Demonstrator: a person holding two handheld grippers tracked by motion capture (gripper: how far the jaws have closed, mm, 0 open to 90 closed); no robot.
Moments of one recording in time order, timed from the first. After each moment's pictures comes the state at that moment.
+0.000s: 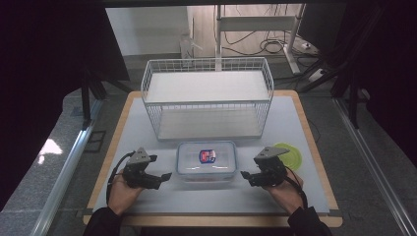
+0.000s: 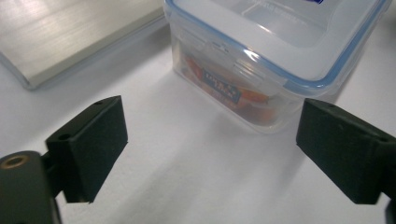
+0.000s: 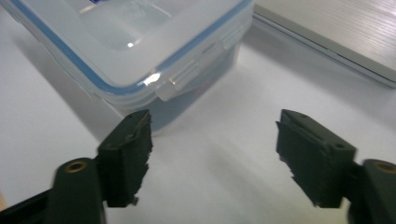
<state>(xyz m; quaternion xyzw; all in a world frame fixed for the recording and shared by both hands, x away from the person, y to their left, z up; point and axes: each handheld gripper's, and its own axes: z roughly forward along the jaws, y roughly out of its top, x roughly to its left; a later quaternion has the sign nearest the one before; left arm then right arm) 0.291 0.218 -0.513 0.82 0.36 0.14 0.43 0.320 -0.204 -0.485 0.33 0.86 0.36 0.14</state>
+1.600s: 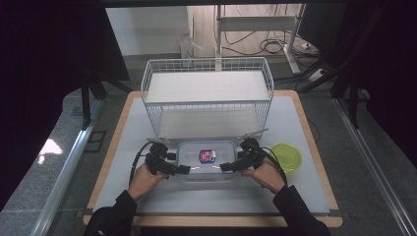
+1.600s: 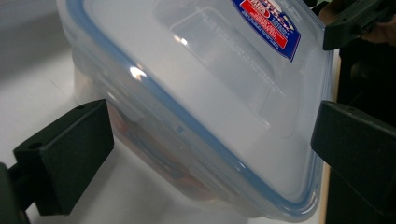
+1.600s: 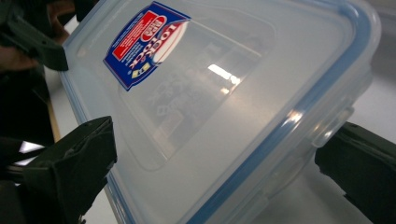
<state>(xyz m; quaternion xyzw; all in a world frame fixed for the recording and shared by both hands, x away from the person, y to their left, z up) 0.354 0.179 -0.526 0.80 0.38 -0.10 0.46 0.382 -0.157 -0.499 0.37 0.84 0.39 -0.08</state>
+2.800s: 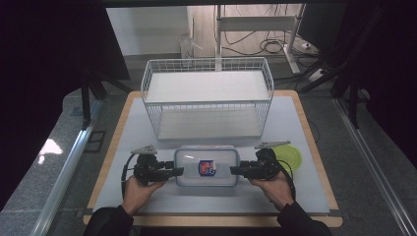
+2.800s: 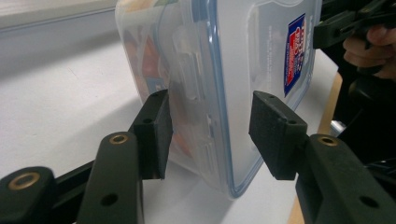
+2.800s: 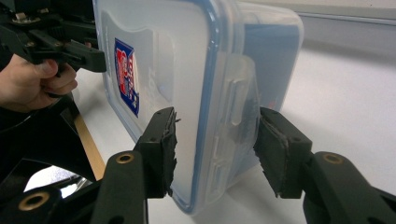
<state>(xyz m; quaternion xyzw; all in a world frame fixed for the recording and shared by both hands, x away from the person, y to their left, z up) 0.302 0.192 -0.507 0.77 0.40 -0.02 0.50 0.330 -0.190 -0.478 0.40 0.80 0.45 -0.05</state>
